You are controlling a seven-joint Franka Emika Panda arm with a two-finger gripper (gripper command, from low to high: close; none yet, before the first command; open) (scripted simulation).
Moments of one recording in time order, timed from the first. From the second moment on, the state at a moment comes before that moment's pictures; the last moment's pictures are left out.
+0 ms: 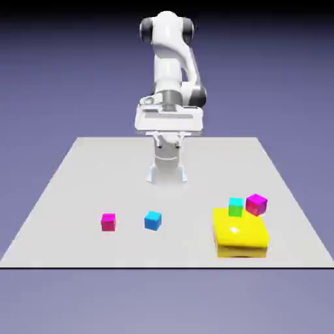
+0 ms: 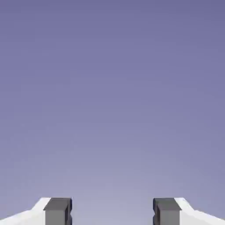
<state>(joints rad) 0.00 -0.53 0.00 -2.80 0.01 3.00 0.75</state>
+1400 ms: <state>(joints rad) 0.13 0.07 0.16 -2.47 -0.02 2.31 0.66</state>
